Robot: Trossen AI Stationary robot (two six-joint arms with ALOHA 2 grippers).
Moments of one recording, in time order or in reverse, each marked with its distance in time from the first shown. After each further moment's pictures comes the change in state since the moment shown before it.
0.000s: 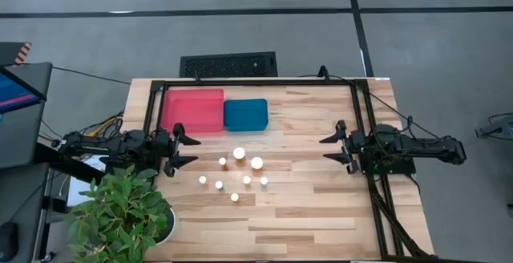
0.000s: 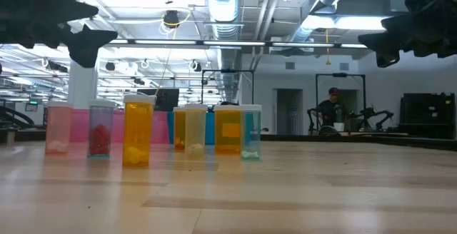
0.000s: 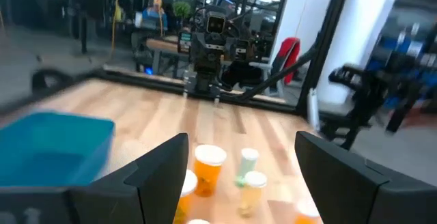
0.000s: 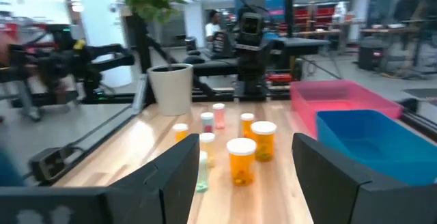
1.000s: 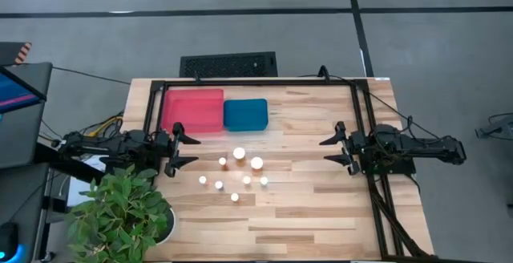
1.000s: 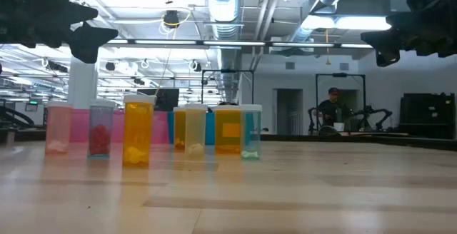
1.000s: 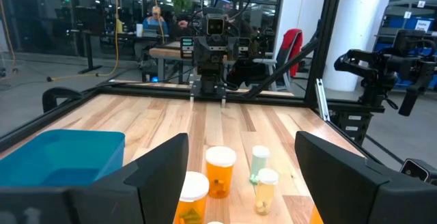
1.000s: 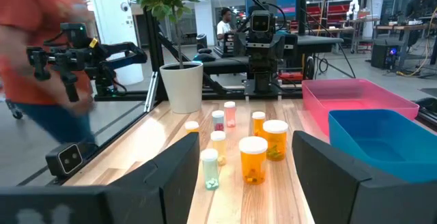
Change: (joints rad) left arm 0.000 0.000 0.000 -0.001 0.000 0.159; right arm 0.001 0.000 0.000 -0.017 -0.054 0.000
